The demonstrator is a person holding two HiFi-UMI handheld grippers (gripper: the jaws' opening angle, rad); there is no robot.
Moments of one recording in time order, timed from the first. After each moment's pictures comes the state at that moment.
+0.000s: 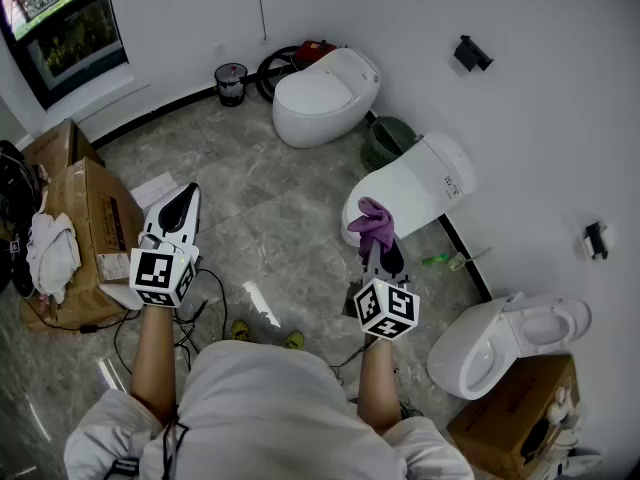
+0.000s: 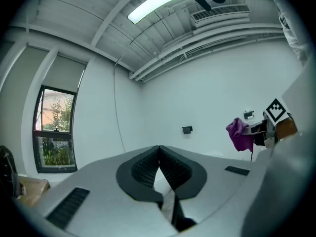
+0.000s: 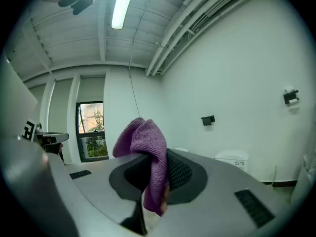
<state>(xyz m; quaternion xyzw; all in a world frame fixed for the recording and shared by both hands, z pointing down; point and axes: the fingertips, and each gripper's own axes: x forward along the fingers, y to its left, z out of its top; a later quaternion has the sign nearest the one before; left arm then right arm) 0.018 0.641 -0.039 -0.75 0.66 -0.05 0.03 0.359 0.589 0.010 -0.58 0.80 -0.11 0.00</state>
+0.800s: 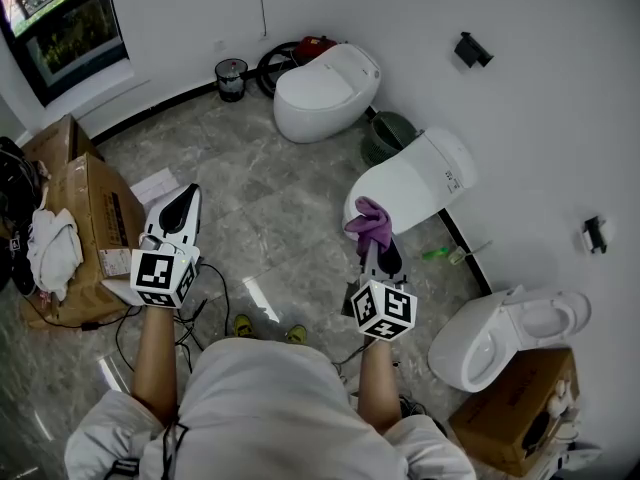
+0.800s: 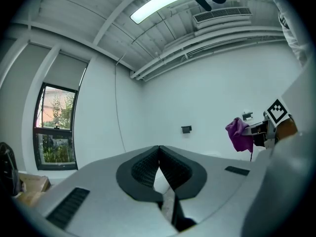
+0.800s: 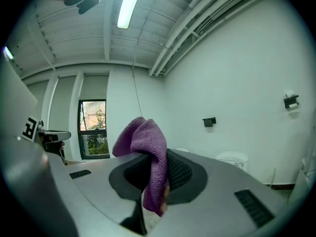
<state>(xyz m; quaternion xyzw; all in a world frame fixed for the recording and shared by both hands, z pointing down) 0.002 0.664 -0.031 -0.75 0.66 -0.04 0.02 0.337 0.617 0.011 -0.58 0.81 -0.09 -0.01</state>
